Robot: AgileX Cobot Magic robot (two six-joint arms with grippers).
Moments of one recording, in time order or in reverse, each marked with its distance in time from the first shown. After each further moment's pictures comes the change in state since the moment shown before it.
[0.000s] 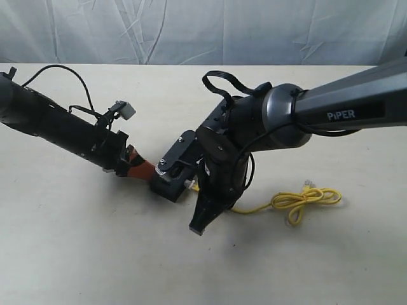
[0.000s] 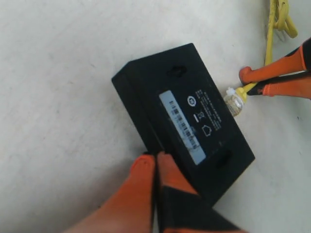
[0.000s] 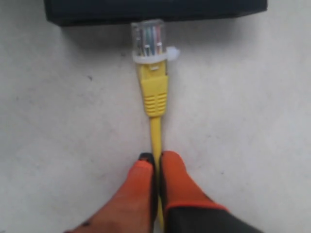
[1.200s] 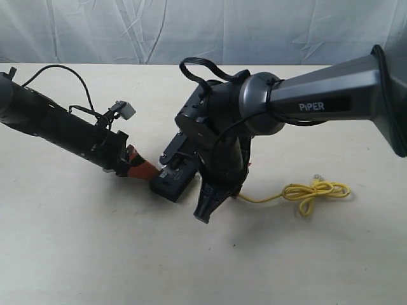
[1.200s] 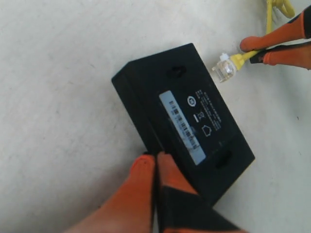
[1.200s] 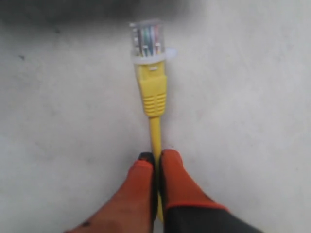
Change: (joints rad) left arm 0.000 0.000 0.000 -0.002 0.000 0.002; right arm 0.006 0.062 -0.162 -0.132 0.272 0.054
